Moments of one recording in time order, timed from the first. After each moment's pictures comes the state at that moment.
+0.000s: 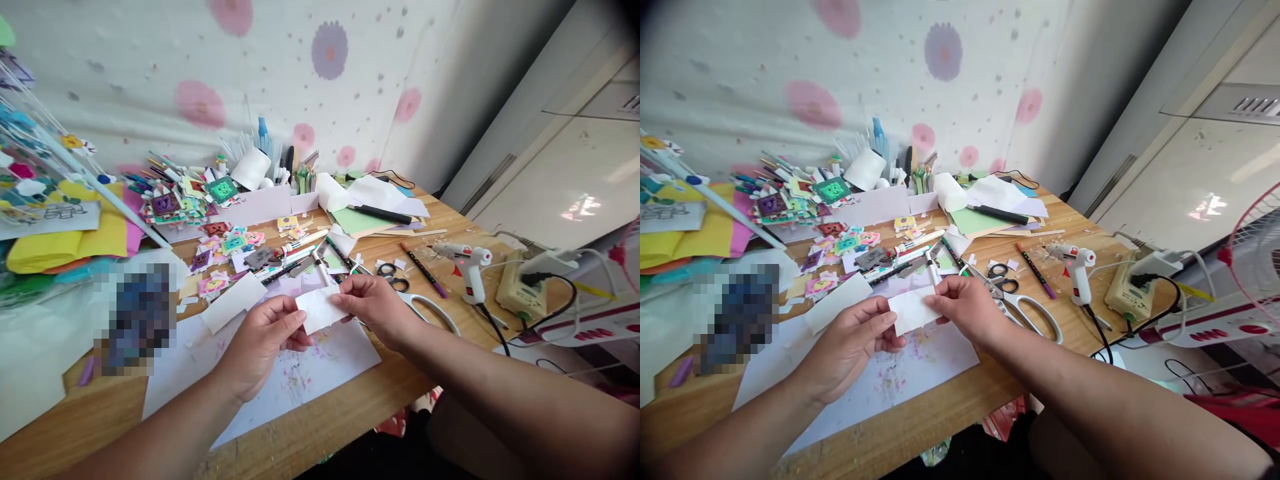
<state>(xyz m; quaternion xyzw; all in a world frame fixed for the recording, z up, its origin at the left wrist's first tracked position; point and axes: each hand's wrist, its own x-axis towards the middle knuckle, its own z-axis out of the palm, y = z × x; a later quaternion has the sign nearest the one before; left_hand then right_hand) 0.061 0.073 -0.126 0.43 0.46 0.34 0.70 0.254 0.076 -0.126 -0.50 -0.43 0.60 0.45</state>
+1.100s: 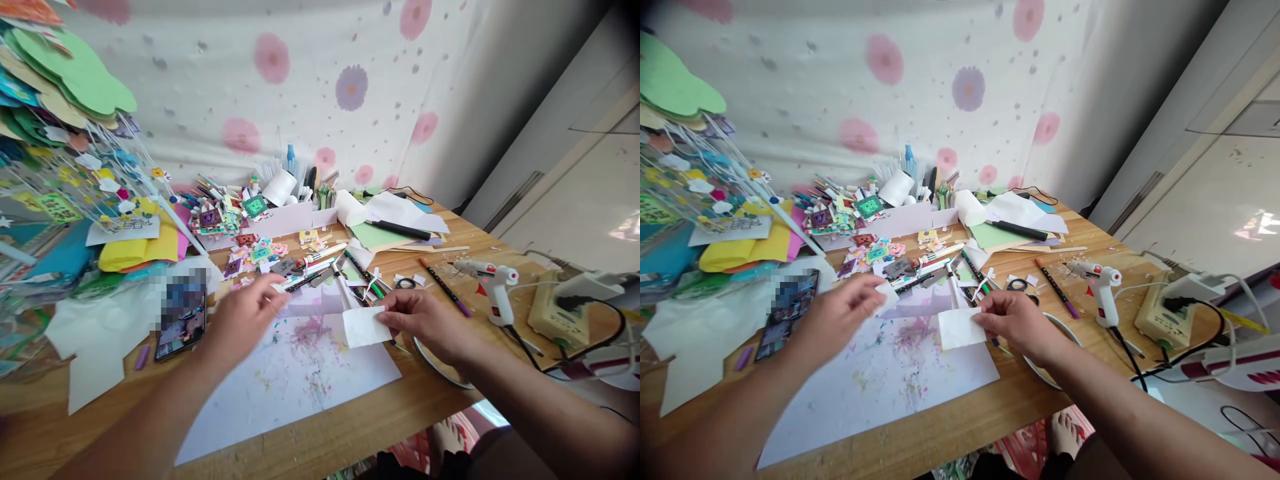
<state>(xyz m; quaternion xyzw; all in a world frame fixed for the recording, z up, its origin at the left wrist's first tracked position) 0.008 0.099 -0.100 0.71 0.59 0.28 0.27 0.293 0.065 -0.122 -0.53 -0.50 0.57 0.38</state>
